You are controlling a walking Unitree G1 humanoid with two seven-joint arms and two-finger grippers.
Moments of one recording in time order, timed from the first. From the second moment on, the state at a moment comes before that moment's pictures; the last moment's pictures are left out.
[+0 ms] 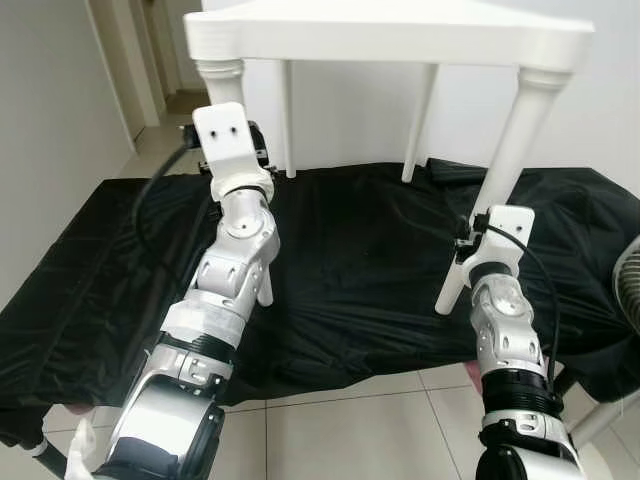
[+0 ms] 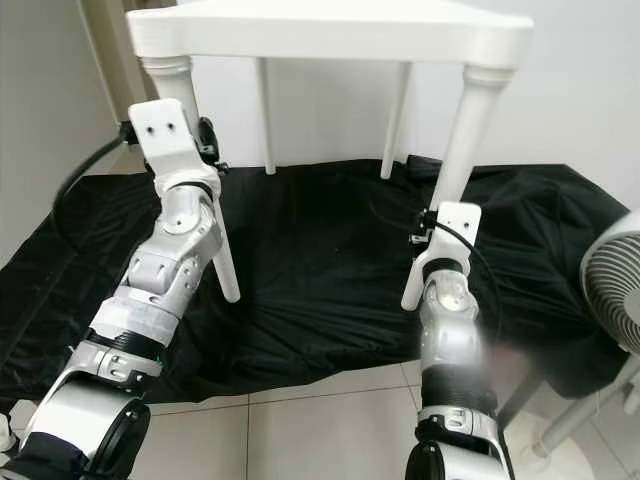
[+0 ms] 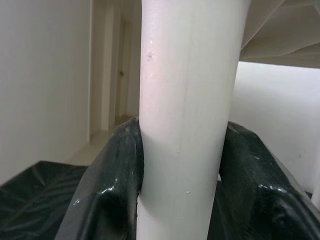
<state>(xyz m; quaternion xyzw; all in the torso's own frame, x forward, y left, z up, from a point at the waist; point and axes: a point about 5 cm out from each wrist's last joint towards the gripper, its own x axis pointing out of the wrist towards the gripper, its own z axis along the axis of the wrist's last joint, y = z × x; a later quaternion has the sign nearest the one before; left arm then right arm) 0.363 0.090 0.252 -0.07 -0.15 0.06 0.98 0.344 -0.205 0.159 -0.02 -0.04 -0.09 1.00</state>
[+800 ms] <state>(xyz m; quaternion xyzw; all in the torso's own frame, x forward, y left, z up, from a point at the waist) 0.278 0.108 0.045 -0.04 0.12 0.03 0.99 0.347 -0.199 0.124 0.02 0.01 -0.05 1.00</state>
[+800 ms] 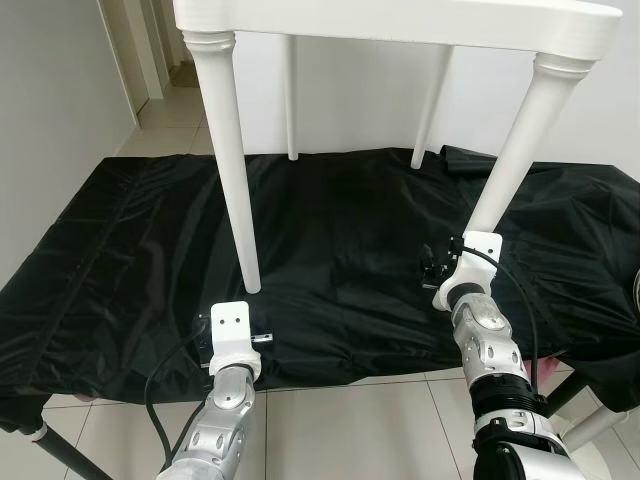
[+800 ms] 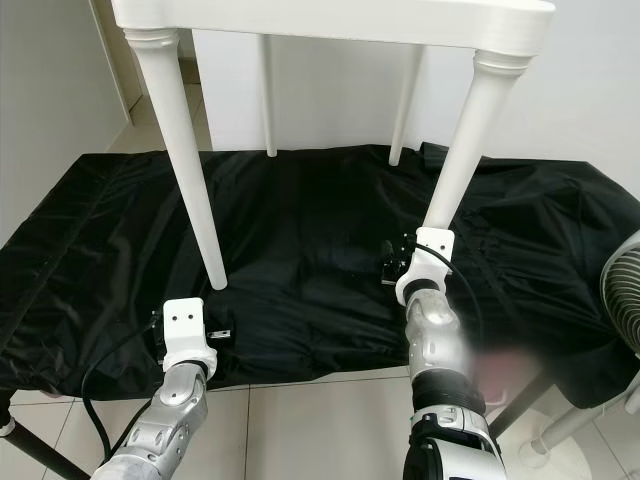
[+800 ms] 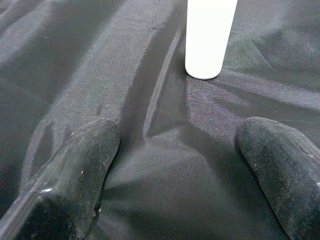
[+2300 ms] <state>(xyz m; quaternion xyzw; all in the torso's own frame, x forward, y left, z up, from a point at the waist) 0.256 0.117 0.032 -0.02 0.05 -0.02 1.00 0.348 -0.197 0.125 0.02 0.01 -0.05 1.00</state>
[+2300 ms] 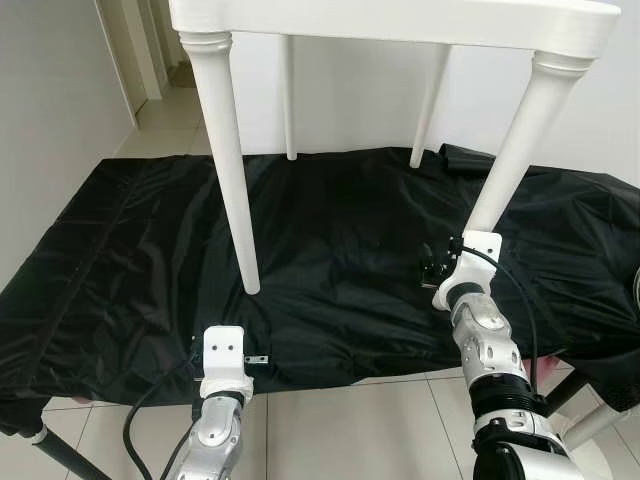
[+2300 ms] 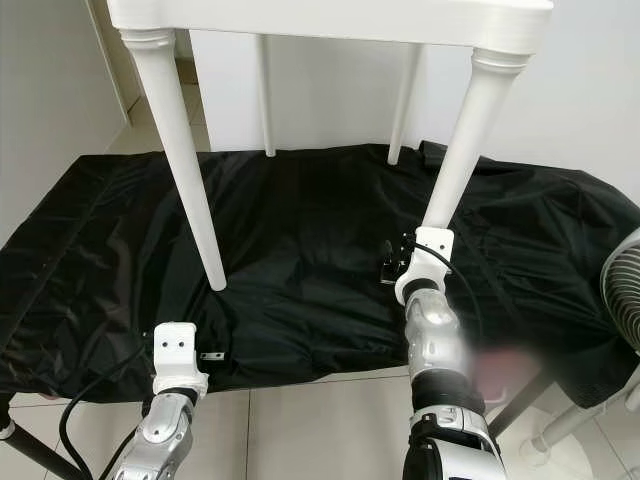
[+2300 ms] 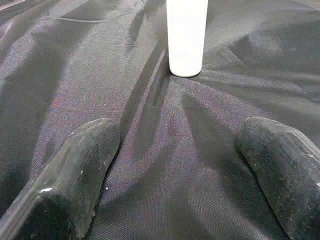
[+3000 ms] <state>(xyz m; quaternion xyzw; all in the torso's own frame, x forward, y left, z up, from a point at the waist) 0.245 0.119 0.031 -0.02 0.02 -0.02 1.00 0.316 -0.183 0.101 0.04 -0.07 0.01 1.00</state>
